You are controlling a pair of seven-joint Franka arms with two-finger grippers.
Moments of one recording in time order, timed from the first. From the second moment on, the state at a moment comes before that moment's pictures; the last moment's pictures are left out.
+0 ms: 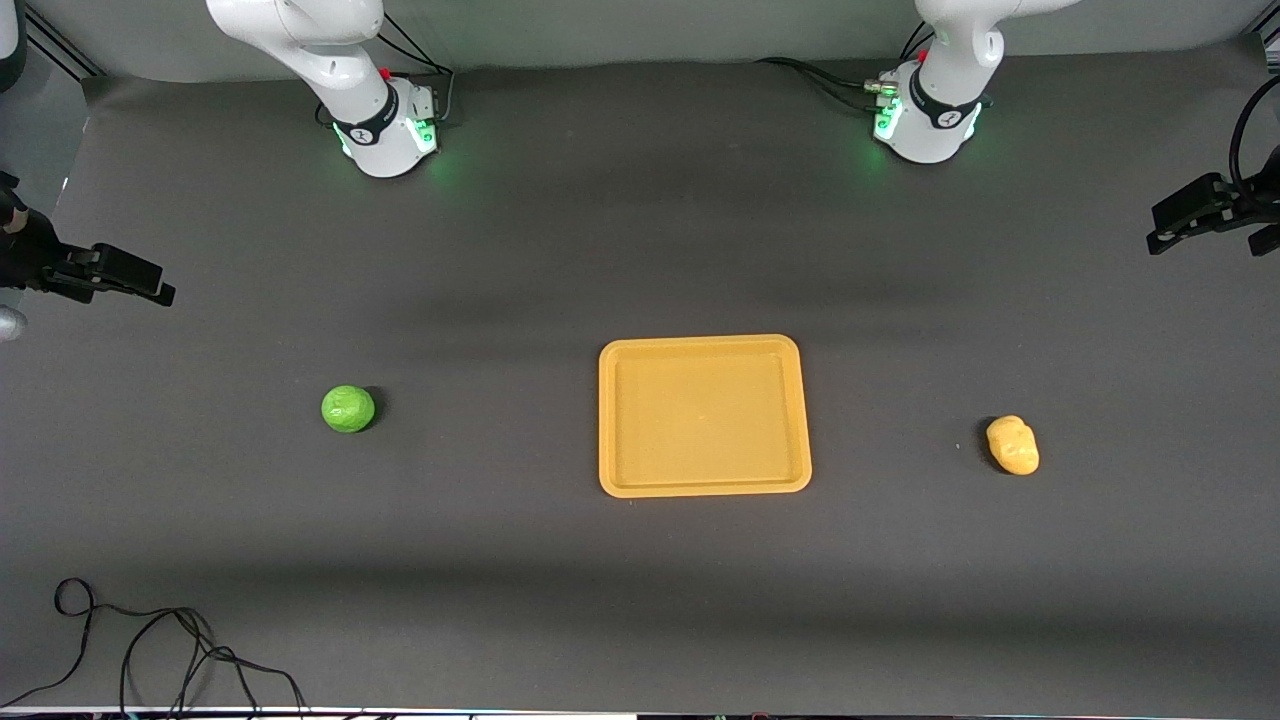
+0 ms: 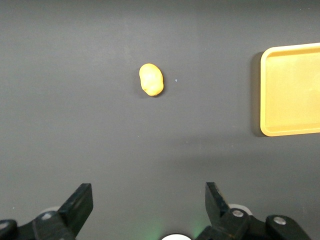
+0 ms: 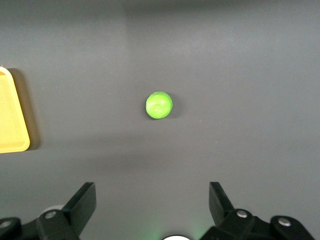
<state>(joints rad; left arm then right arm) 0.15 -0.05 -0.11 -1.57 0.01 1.49 0.08 -0.06 0.05 0.02 -1.51 0.03 1.48 0.05</state>
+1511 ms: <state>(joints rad) 0.16 0.48 -0.10 -1.73 0.12 2.15 -0.04 -0.06 0.07 0.02 -1.72 0.03 1.78 0.04</state>
